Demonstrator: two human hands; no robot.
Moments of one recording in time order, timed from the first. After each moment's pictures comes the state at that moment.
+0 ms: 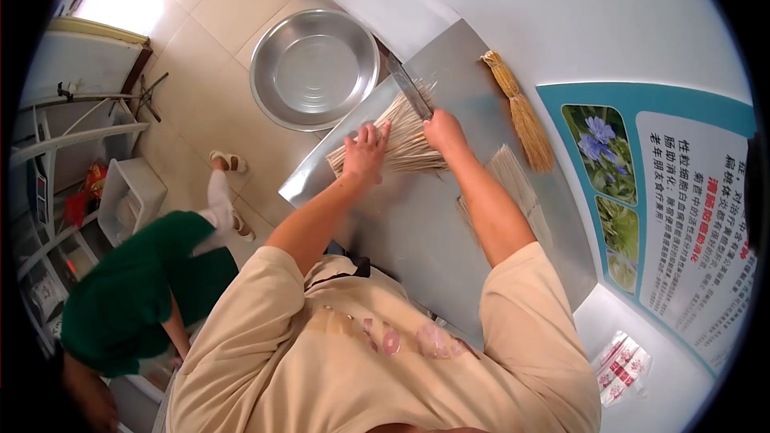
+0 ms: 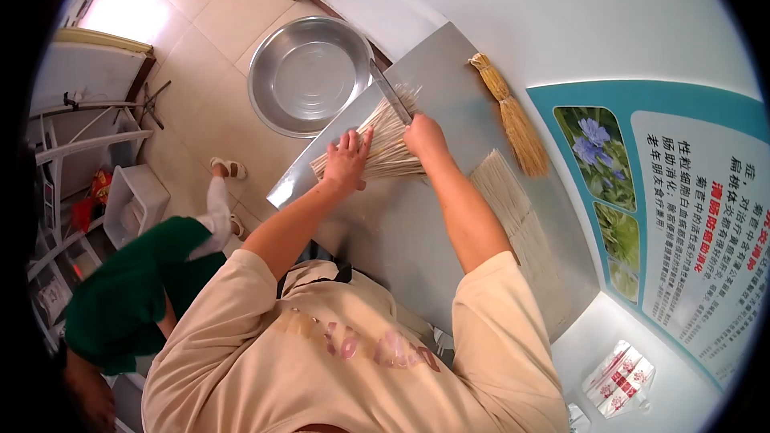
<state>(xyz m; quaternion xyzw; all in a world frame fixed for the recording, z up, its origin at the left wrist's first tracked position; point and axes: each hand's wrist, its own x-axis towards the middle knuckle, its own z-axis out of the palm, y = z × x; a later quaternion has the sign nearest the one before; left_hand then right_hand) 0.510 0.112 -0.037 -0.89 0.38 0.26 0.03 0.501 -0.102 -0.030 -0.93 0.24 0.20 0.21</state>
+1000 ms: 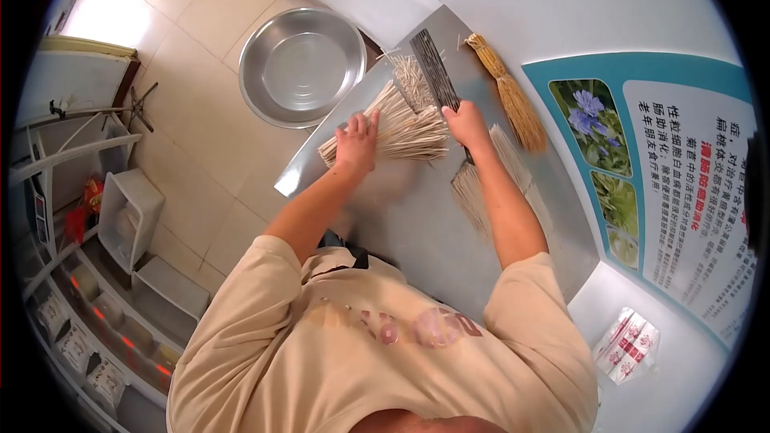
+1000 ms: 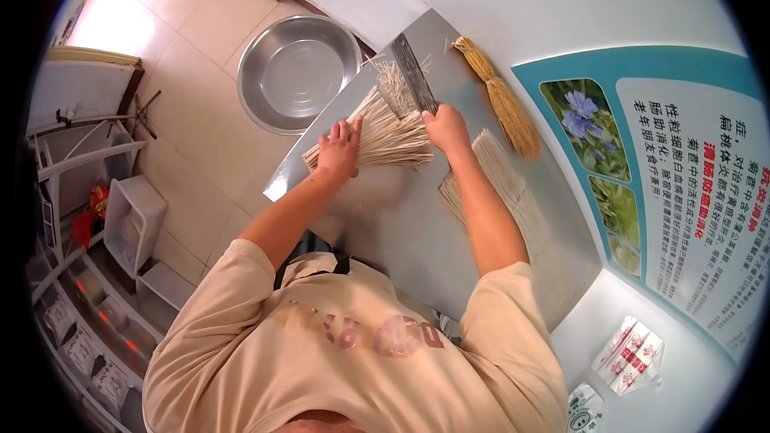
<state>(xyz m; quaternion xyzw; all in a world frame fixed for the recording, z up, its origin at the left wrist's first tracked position) 0.504 0.110 -0.050 -0.90 0.37 0.24 0.04 0.461 -0.140 0.030 -0.87 0.34 0.16 0.32</state>
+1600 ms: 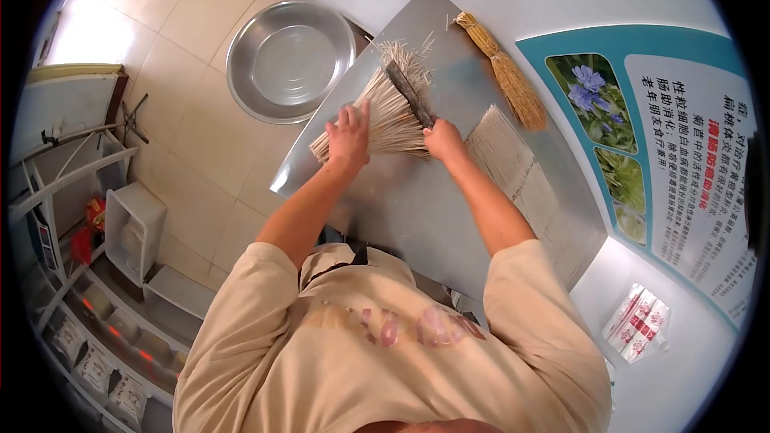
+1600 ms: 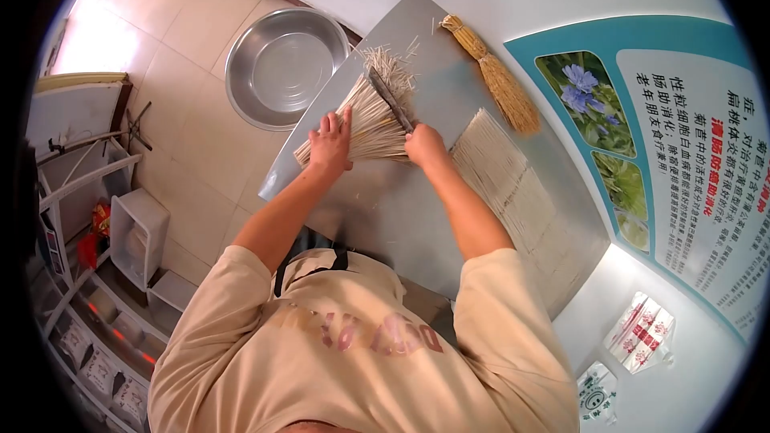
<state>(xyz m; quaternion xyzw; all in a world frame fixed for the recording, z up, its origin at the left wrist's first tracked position) 0.503 0.107 -0.043 -0.89 0.36 0.27 0.02 0.399 -0.104 -0.033 -0.88 0.33 0.22 0.26</state>
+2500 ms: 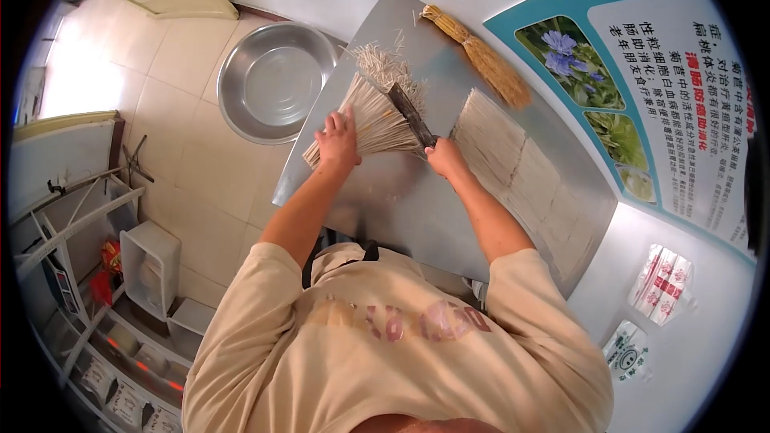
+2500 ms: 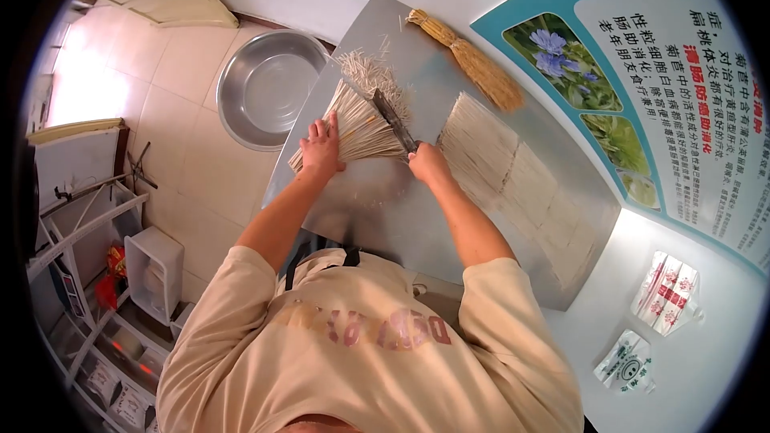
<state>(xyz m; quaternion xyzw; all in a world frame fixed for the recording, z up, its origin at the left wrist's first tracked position) 0.507 0.104 -0.043 -0.89 0.36 0.28 0.04 0.329 -0.091 -0.022 -0.85 0.41 0.20 0.27</state>
